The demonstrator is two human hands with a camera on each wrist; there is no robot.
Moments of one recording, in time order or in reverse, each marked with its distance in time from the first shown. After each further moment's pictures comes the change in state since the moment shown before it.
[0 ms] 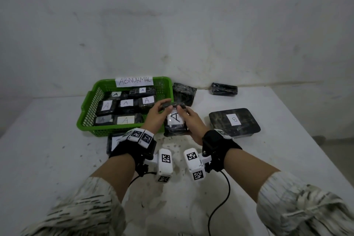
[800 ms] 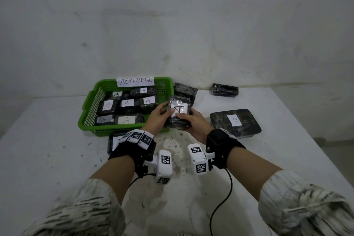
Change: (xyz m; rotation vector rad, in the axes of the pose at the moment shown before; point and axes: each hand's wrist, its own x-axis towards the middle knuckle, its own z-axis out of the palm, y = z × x) left_hand -0.008 0.008 0.003 -0.079 -0.031 -0.153; right_hand -0.001 -0.006 -0.006 0.173 -0.080 0.028
